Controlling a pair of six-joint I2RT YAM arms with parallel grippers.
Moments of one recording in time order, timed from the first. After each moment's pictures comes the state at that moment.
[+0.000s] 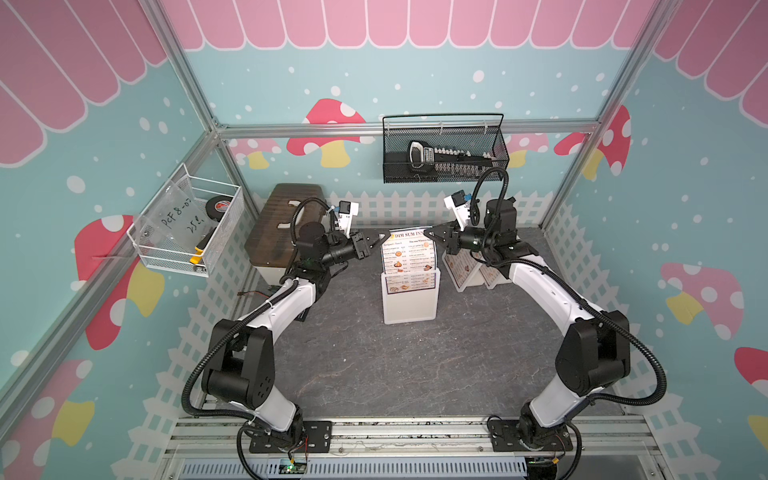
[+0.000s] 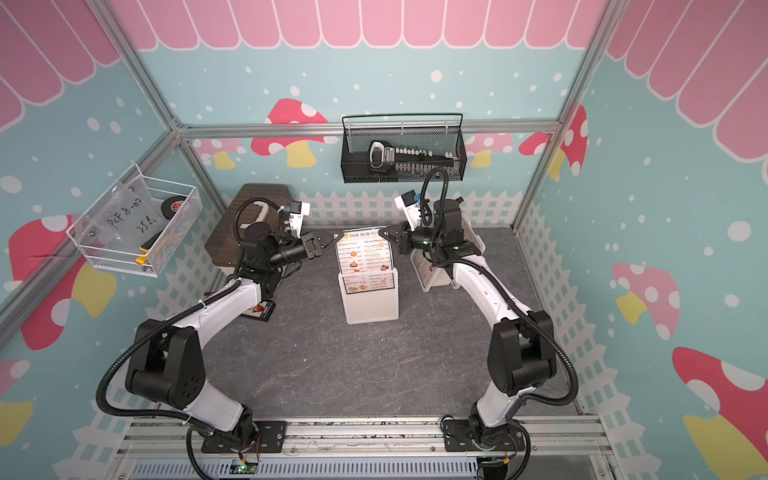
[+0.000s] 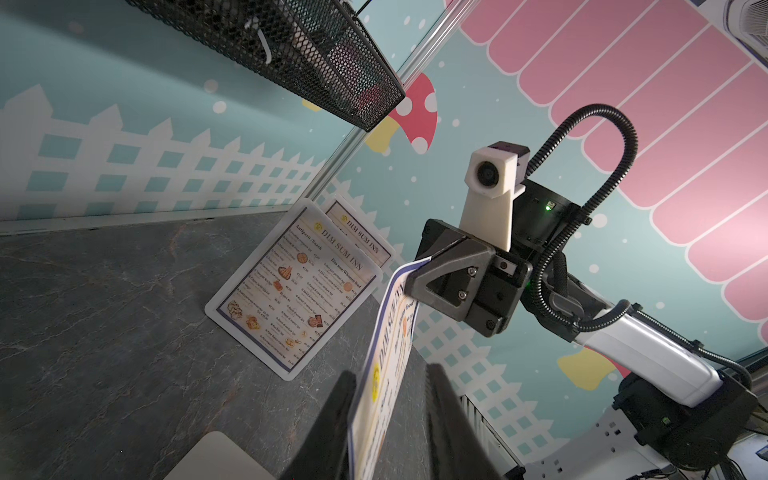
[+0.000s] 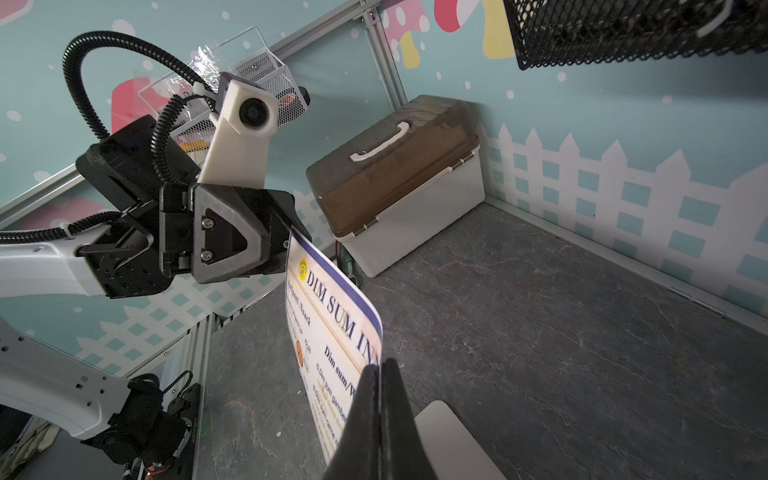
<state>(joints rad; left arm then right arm) -0.22 1.60 1.12 0.55 0.92 -0.79 0.28 1.66 1.43 -0.05 -0.88 0.17</state>
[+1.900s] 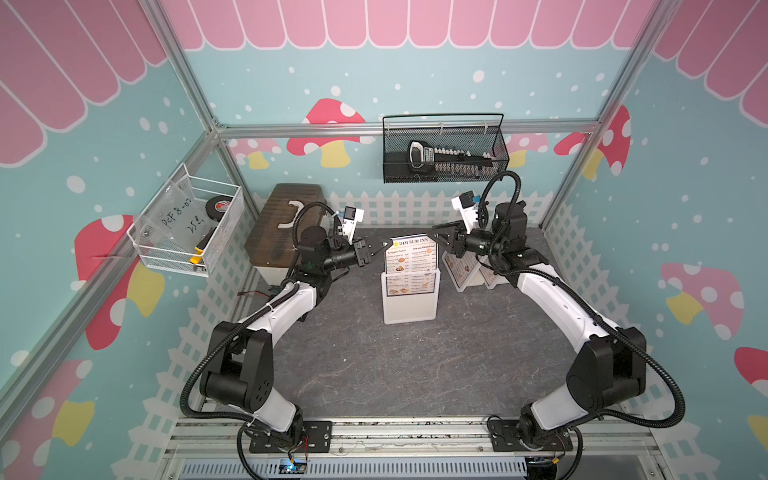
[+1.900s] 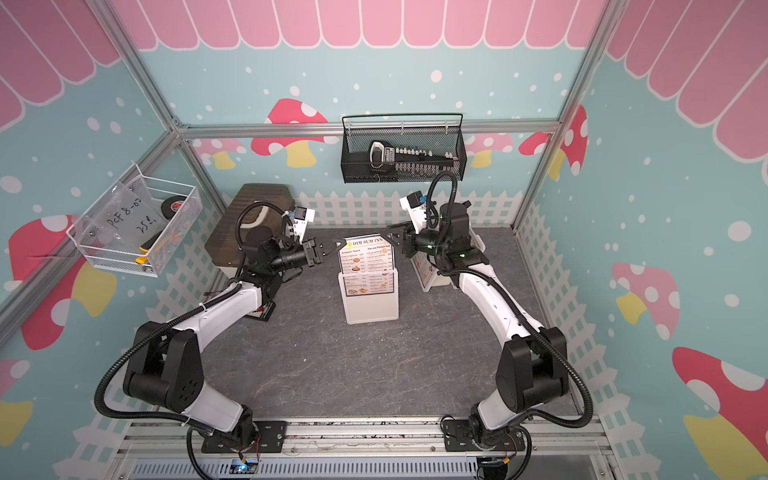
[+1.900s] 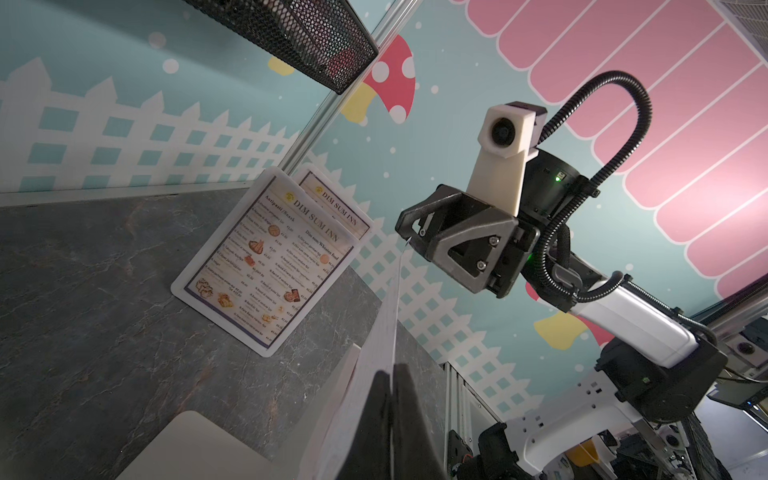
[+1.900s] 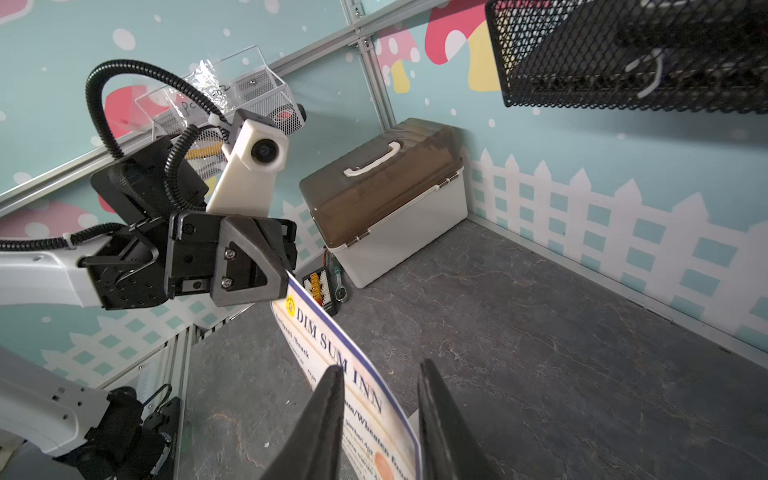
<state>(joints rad) -0.24 1.58 1.08 0.56 1.00 -0.78 0.28 1.56 1.36 -0.04 -0.79 0.16</state>
